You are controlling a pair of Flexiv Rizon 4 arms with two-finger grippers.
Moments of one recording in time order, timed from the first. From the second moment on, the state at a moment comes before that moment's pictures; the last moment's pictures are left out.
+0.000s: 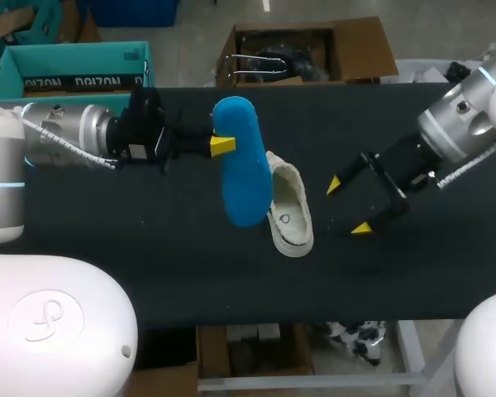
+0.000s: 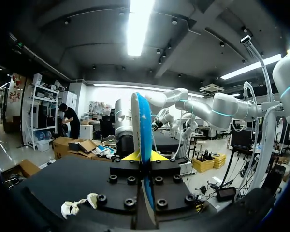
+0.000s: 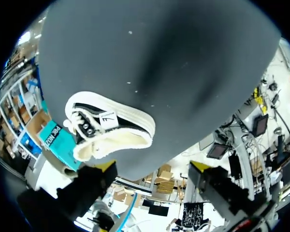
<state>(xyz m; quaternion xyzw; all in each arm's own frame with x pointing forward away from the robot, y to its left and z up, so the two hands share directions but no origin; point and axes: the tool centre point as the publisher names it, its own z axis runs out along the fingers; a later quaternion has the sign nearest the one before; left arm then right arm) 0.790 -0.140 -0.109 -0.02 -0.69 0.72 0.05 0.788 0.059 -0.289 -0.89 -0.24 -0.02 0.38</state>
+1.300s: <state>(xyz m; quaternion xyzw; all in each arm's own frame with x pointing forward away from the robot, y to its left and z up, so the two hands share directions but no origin) 0.800 -0.191 -0.154 -0.13 -0.67 0.73 -0.03 0.801 0.133 -0.283 -0.85 -0.15 0.05 0.50</state>
